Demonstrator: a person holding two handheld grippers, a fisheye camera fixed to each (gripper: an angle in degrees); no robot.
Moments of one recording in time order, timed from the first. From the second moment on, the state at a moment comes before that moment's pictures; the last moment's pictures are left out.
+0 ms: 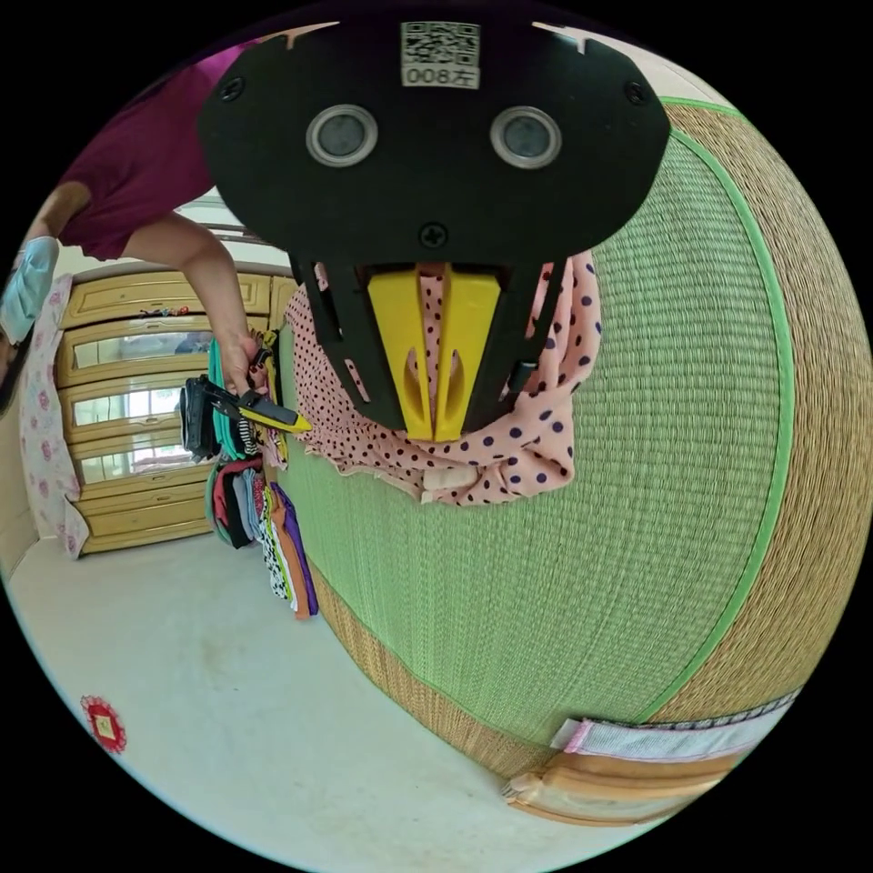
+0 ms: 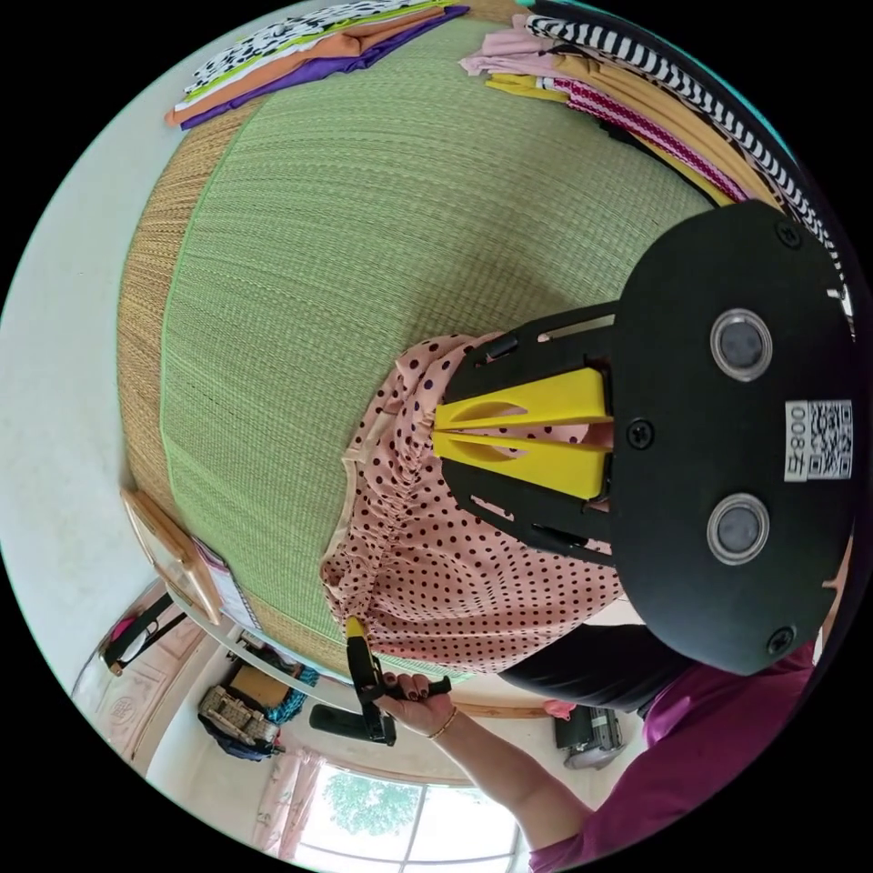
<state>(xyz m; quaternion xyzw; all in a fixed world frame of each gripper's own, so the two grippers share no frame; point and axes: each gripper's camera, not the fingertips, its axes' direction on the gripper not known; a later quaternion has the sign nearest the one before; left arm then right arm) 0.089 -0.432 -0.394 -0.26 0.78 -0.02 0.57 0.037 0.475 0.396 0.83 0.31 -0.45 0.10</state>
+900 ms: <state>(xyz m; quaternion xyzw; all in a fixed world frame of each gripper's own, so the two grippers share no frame) 0.166 -0.485 -0.539 -0.15 0.70 0.20 0.67 -0.040 0.451 0.451 0.85 0.39 -0.35 0.04</state>
